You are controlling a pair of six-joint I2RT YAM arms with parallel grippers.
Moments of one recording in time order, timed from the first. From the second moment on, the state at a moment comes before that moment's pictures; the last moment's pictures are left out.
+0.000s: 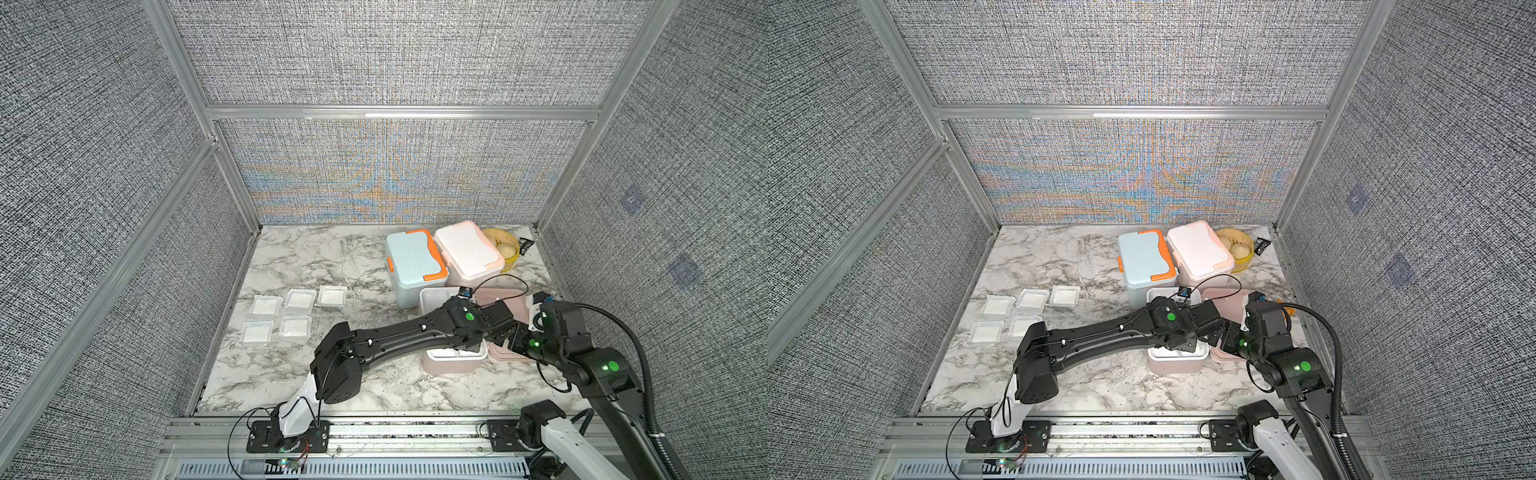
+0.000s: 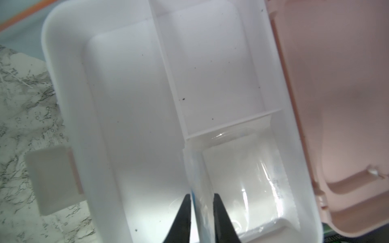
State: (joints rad) left arm -1.29 2.14 2.04 -1.21 -0.34 -0.95; right arm 0.26 0.66 0.85 -1.03 -0.06 0.56
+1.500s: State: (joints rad) left arm -0.90 1.22 1.00 -0.88 -0.67 -1.50; right arm 0.78 0.97 0.96 -0.69 -0.31 0.46
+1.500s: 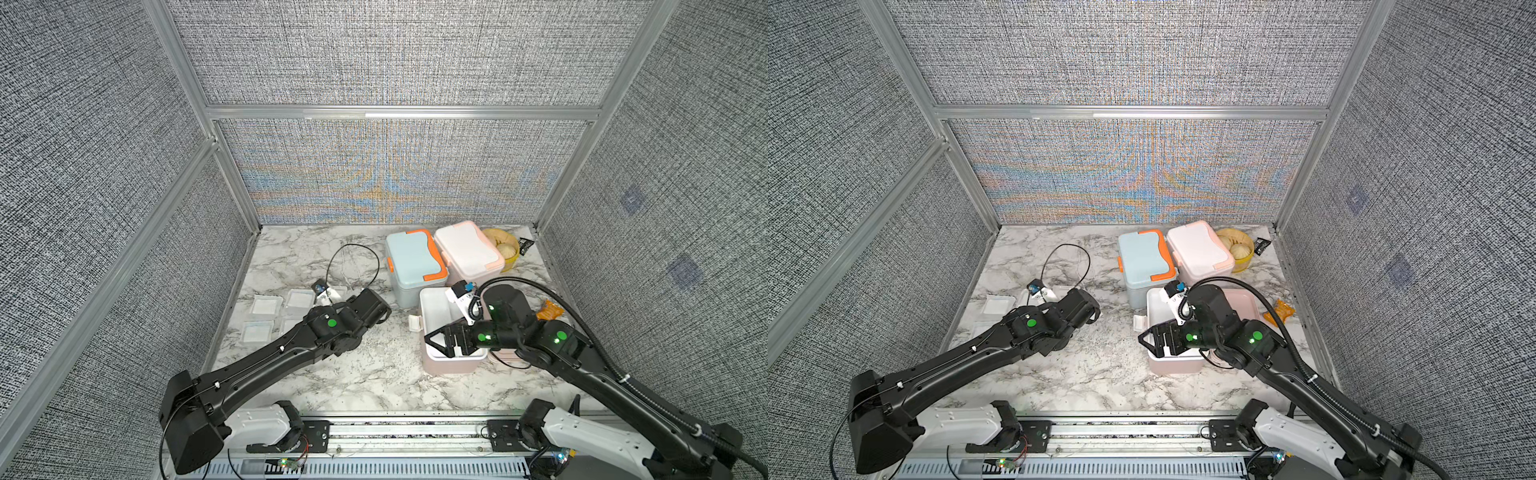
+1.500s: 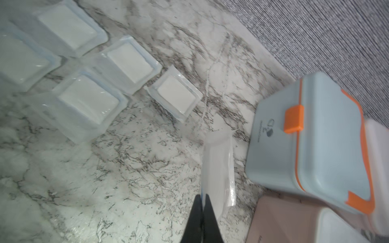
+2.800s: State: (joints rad) left arm -0.63 1.49 0.72 -0.61 -0.58 -2.06; right arm 0.85 1.07 0.98 -0.68 -0.21 0.44
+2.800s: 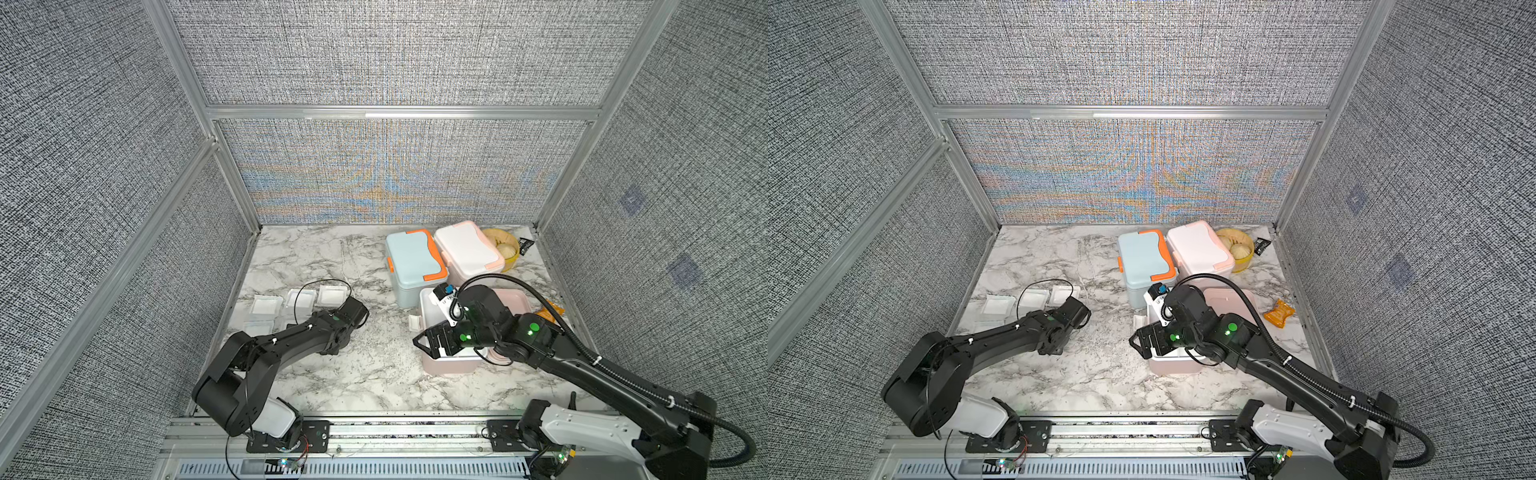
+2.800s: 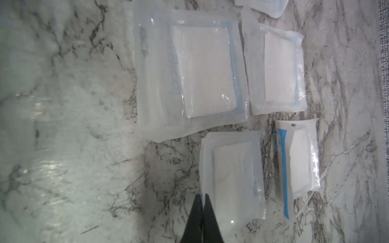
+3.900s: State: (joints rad) left arm -0.63 0.98 0.89 -0.45 -0.11 -1.08; right arm 0.85 0.72 1.07 -0.92 0.11 0.51
